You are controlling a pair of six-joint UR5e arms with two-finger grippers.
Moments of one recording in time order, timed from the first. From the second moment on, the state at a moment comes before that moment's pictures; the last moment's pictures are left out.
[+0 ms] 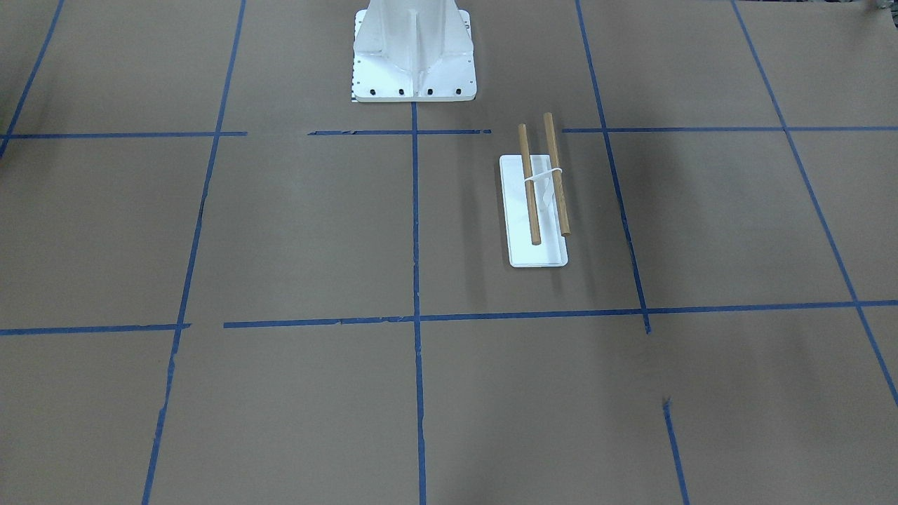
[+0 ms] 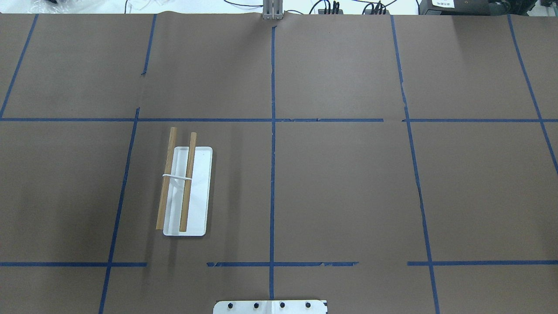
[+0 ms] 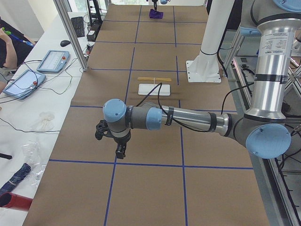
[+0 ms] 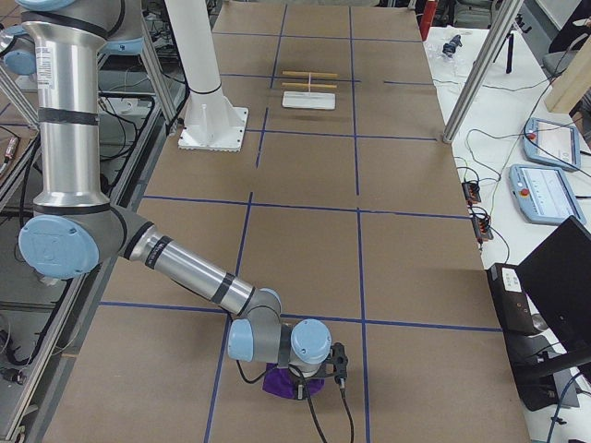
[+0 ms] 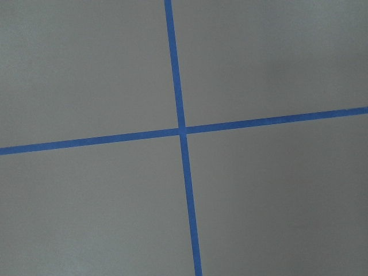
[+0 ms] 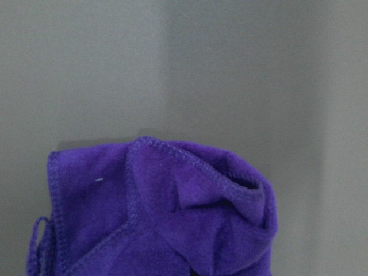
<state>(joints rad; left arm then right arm) -1.56 -1.62 -1.65 -1.49 -2.37 0.08 1.53 -1.61 1.10 -1.13 2.29 -0.09</state>
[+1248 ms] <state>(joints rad) -1.56 -1.64 -1.72 -1.57 -2.37 0.07 1.64 -1.46 1.60 -1.23 2.47 0.43</state>
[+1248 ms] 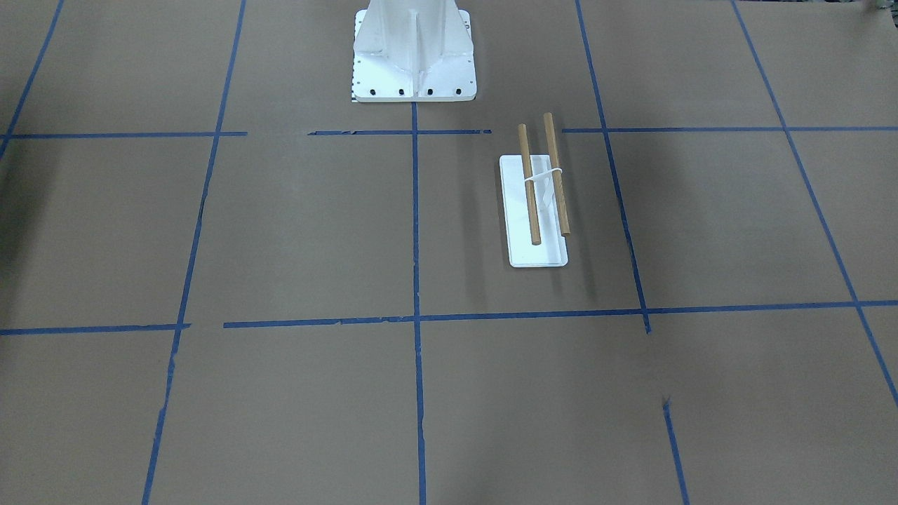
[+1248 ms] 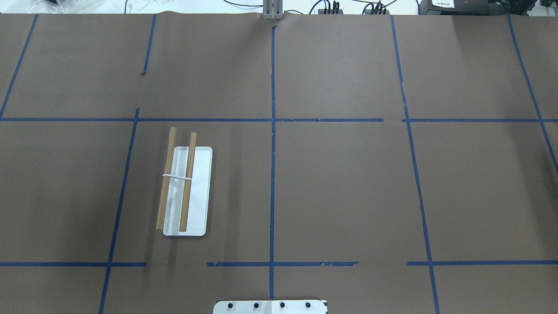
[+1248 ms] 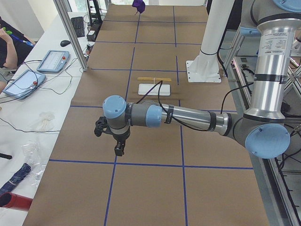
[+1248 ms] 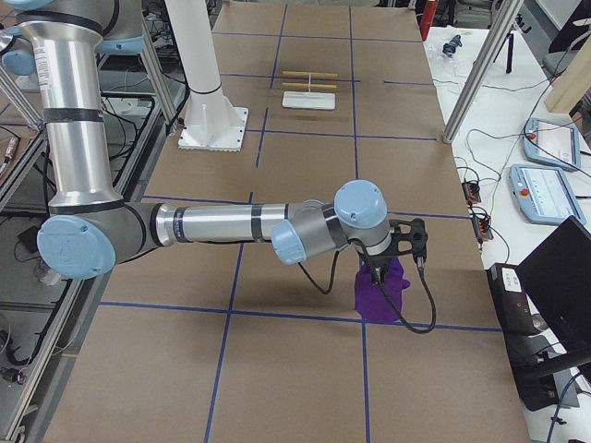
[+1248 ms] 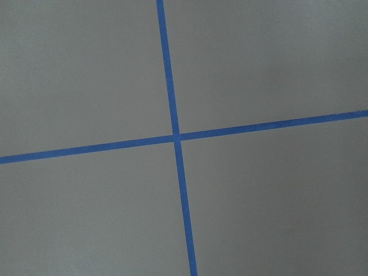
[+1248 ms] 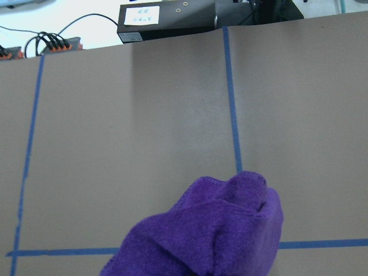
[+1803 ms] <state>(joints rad) -1.46 -1.72 -1.73 -1.91 -2.37 -0.44 1.39 -1.26 1.78 -1.20 2.51 0.93</state>
